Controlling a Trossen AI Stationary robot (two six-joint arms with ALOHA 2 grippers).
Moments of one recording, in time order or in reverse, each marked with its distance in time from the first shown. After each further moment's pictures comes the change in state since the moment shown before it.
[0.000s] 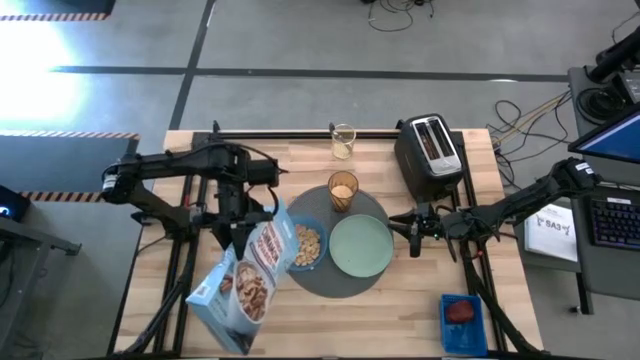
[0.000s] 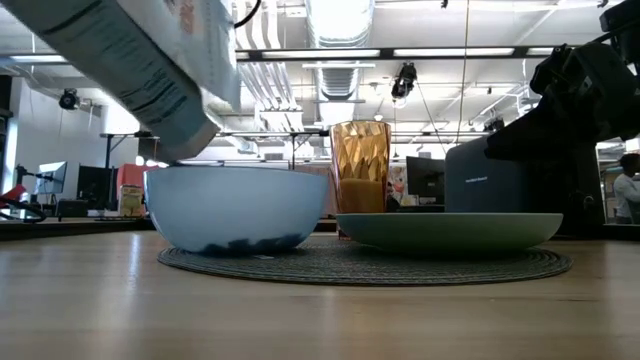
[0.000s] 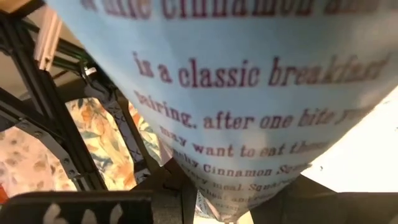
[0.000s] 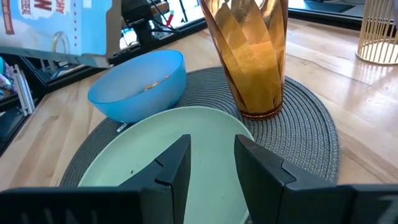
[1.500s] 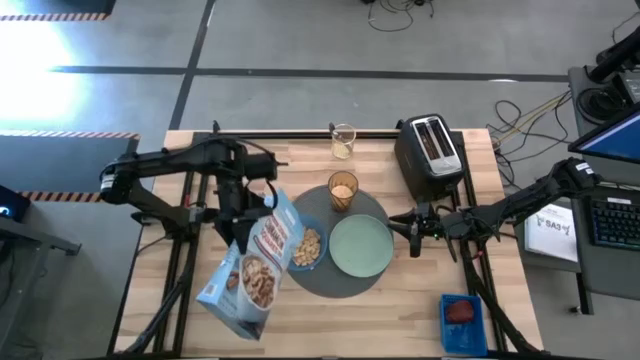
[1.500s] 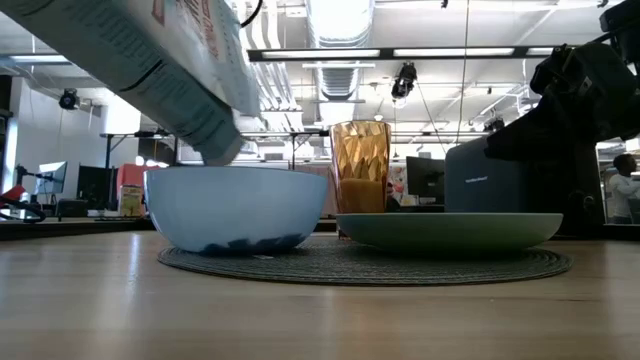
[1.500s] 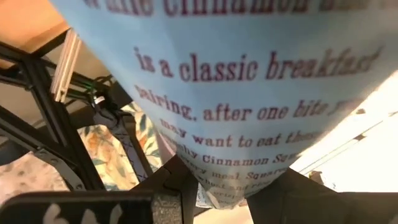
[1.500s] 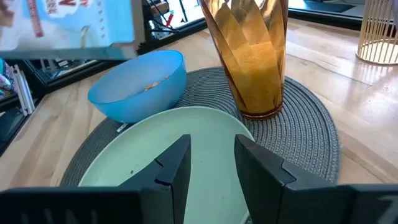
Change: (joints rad) left arm 0.023 -0.014 -0.002 0.023 -0.091 0.036; right arm 0.000 0.000 0.000 0.000 0.000 0.000
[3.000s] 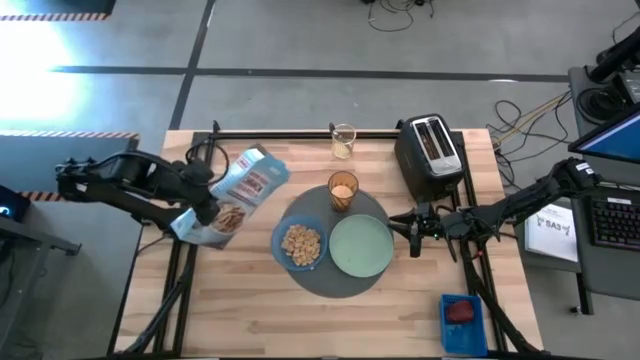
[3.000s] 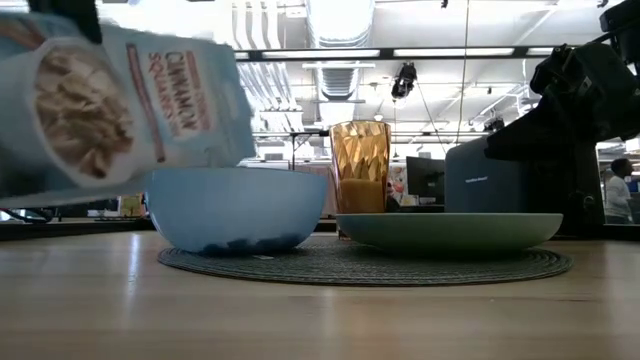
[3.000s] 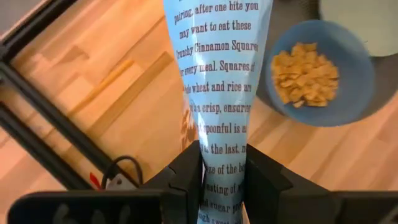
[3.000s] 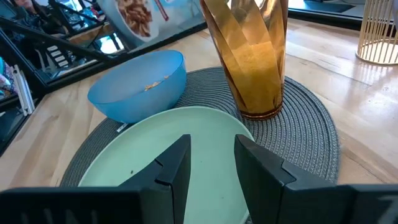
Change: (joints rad) left arm -0.284 -0.512 -0.237 -0.020 -1.473 0.156; right arm 0.000 0.000 0.000 0.000 0.000 0.000
